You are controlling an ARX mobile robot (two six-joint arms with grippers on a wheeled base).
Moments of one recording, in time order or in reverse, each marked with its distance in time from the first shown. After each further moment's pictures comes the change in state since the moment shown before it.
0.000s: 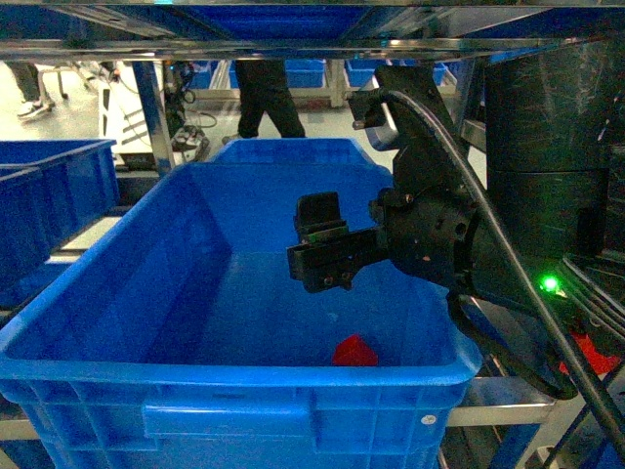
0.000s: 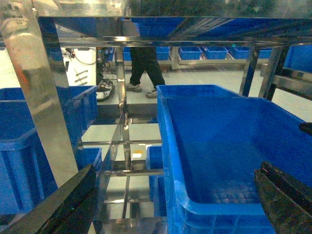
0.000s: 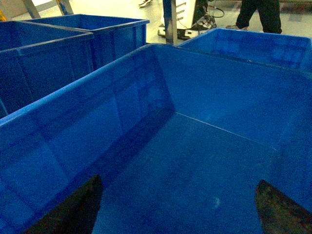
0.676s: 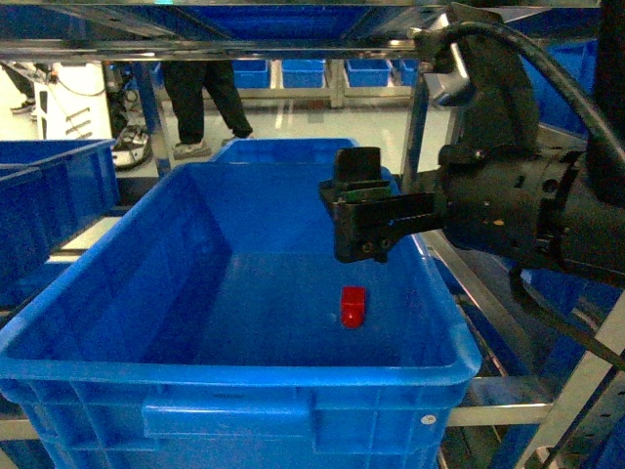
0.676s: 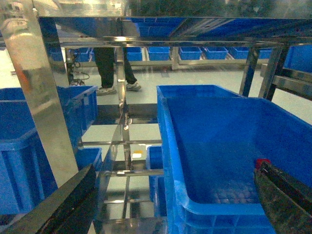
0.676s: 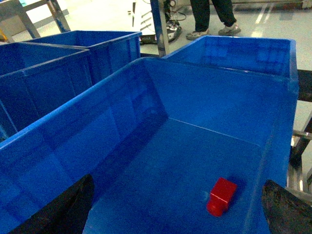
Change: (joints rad) left arm 0.000 0.000 0.000 0.000 0.000 0.000; right arm -0.061 -0.151 -0.083 -0.045 -0.044 0.045
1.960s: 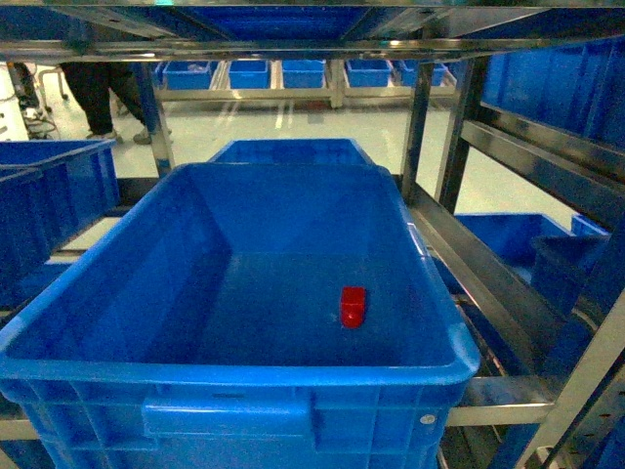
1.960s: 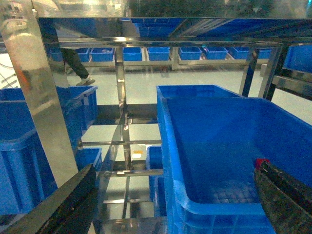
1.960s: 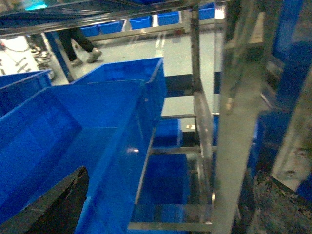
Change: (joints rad) left arm 0.000 0.000 0.000 0.000 0.000 0.000; right arm -0.322 -0.869 -0.552 -0.219 0.066 0.054
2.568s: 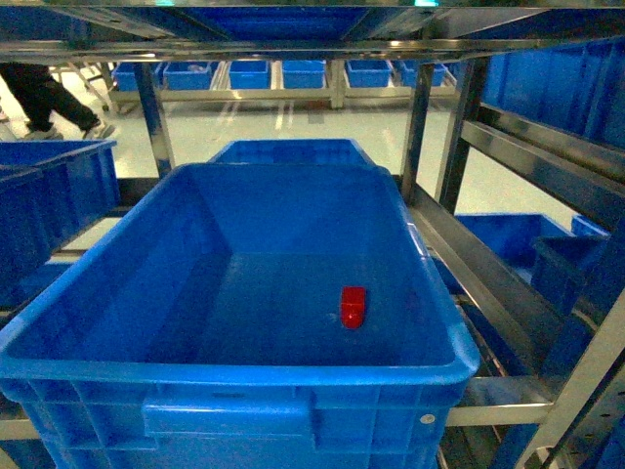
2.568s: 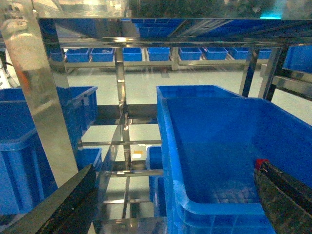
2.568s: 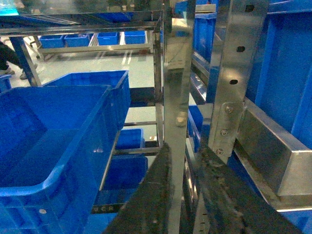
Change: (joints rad) left arm 0.000 0.000 0.000 0.000 0.000 0.000; right arm -0.076 -0.869 -0.166 -0.536 0.128 -0.182
